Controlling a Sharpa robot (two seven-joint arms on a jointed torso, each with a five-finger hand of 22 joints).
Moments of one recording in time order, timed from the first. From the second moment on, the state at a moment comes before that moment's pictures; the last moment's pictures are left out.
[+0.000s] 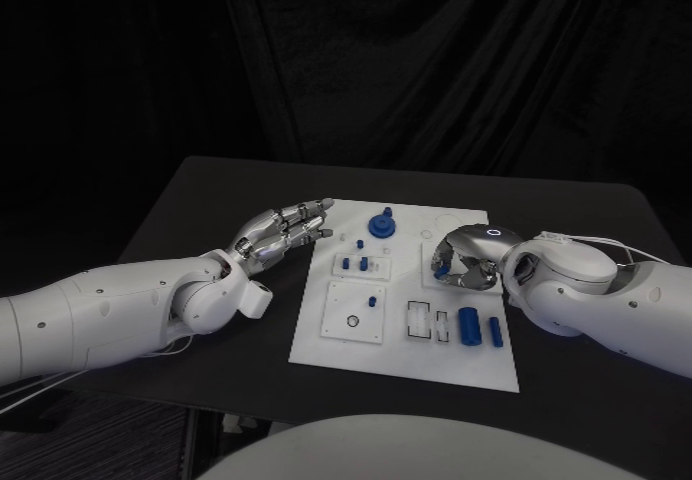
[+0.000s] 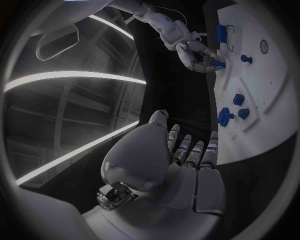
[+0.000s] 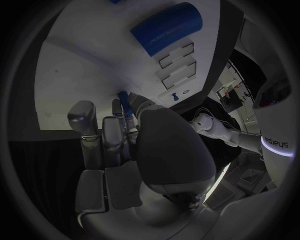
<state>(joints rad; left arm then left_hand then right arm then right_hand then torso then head) 1.07 -0.92 -0.21 1.45 -0.16 0.03 0.66 1.51 0.22 -0.20 0.20 0.58 0.44 0.04 0.05 0.06 0.10 0.15 0.21 0.03 0.06 0.20 0.03 0.02 0.15 0.15 0.28 0.06 0.35 1.23 -0.82 -0.25 1.58 -1.58 -0.22 -0.19 1.53 -0.10 0.34 0.18 0.21 0.99 0.14 0.21 0.30 0.95 0.08 0.52 0.12 1.37 0.02 1.33 1.11 0.12 1.32 0.13 0.96 1.31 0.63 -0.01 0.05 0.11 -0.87</state>
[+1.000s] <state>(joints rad) 1.06 -0.93 -0.21 1.46 -0.16 0.02 0.66 1.51 0.22 -0.20 0.20 0.58 0.44 0.05 0.05 0.06 0.10 0.14 0.21 0.03 0.06 0.20 0.03 0.02 0.15 0.14 0.28 0.06 0.35 1.33 -0.88 -0.25 1.78 -1.59 -0.26 -0.19 1.56 -0.10 0.36 0.12 0.25 0.99 0.14 0.27 0.36 0.97 0.08 0.52 0.14 1.37 0.01 1.33 1.10 0.12 1.31 0.11 0.98 1.31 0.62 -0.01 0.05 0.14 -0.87</state>
